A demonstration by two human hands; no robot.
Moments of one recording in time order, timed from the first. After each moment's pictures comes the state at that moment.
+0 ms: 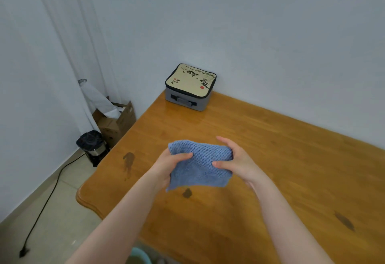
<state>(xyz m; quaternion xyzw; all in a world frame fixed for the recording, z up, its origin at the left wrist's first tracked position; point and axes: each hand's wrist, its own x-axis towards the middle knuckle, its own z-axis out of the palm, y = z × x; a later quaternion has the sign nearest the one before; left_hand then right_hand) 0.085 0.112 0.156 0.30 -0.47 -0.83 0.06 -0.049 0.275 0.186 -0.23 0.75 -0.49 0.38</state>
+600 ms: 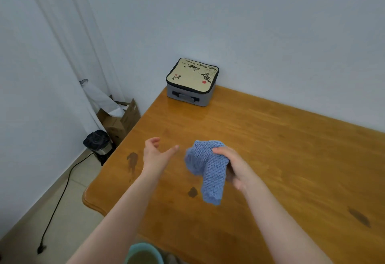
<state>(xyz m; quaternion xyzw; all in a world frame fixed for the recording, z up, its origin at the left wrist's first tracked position) 0.085 0.083 0.138 0.48 -0.63 -0.58 0.16 -0.035 0.253 0.168 -0.03 0.57 -0.67 0.48</state>
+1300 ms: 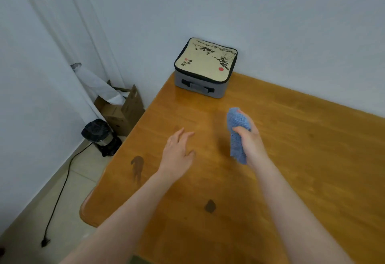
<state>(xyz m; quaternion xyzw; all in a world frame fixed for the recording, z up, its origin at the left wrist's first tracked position) 0.036 0.021 0.067 0.27 -0.89 -0.37 0.05 -0.110 0.160 0.115 -0.06 0.73 -0.62 0.27</state>
